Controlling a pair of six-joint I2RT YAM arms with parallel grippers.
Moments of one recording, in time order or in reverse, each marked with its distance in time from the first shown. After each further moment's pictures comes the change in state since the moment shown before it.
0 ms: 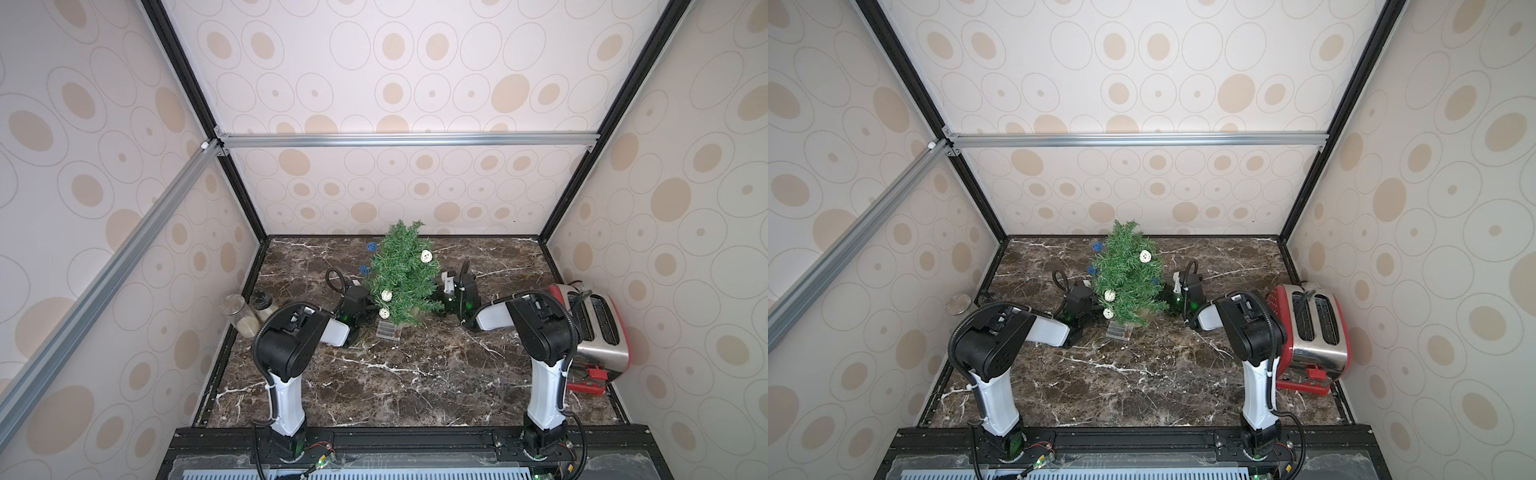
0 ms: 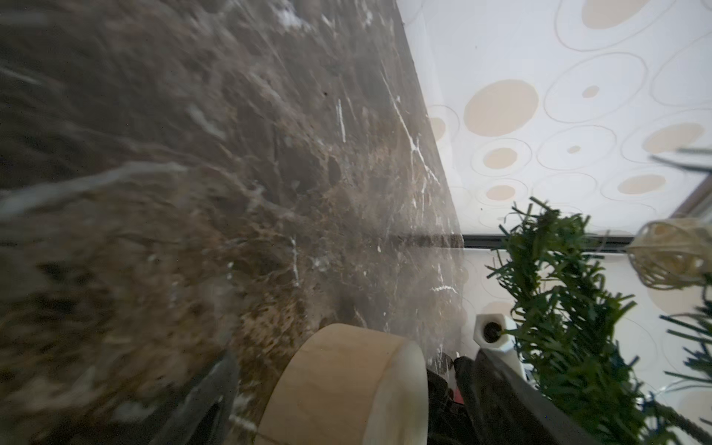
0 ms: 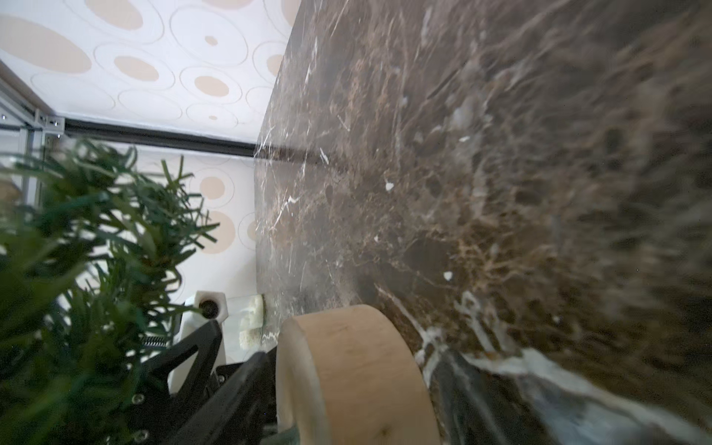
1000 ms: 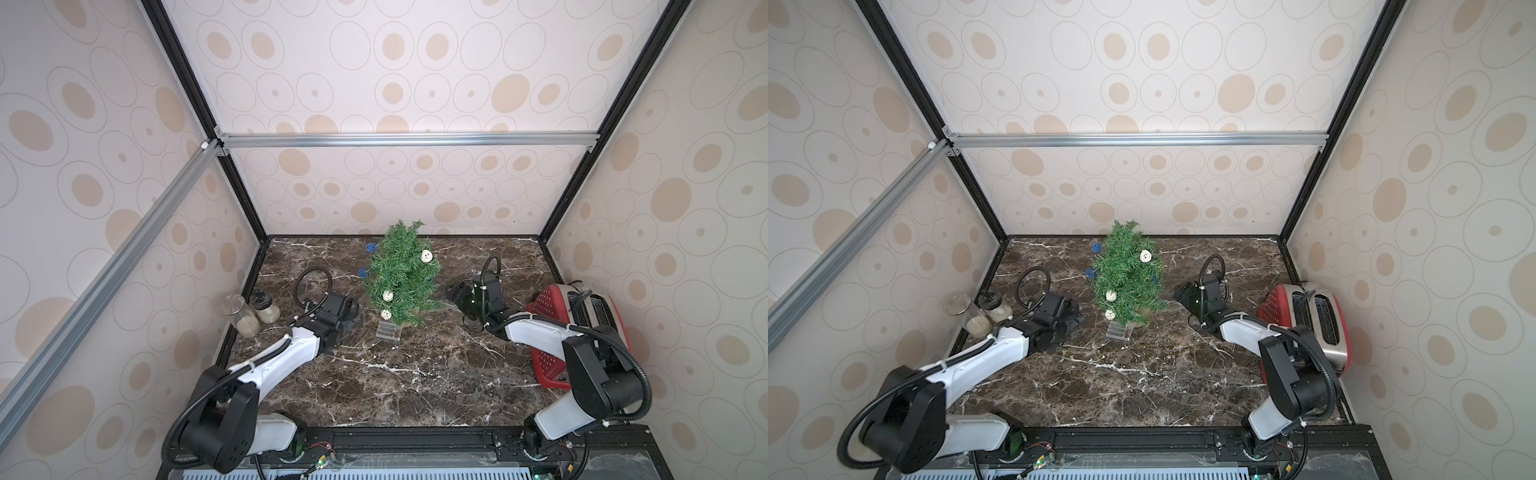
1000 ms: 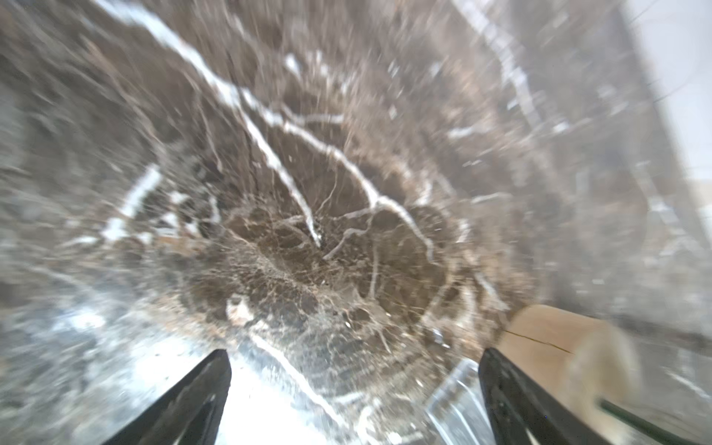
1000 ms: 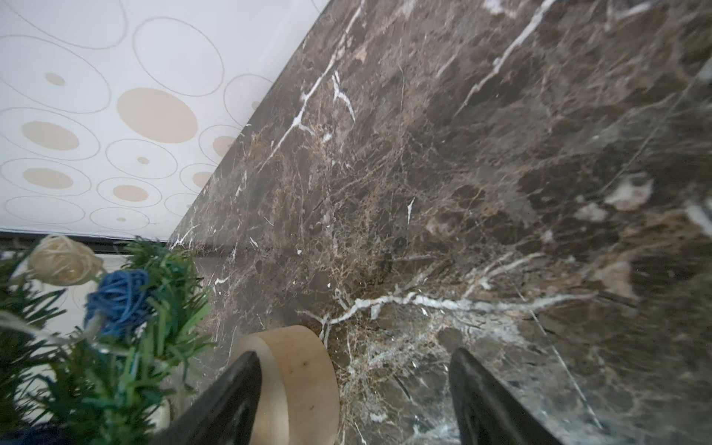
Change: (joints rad) left arm 0.012 -0.636 -0.015 -1.107 -0.386 0.057; right arm -0.031 -0.473 -0.153 -0.425 0.439 -0.132
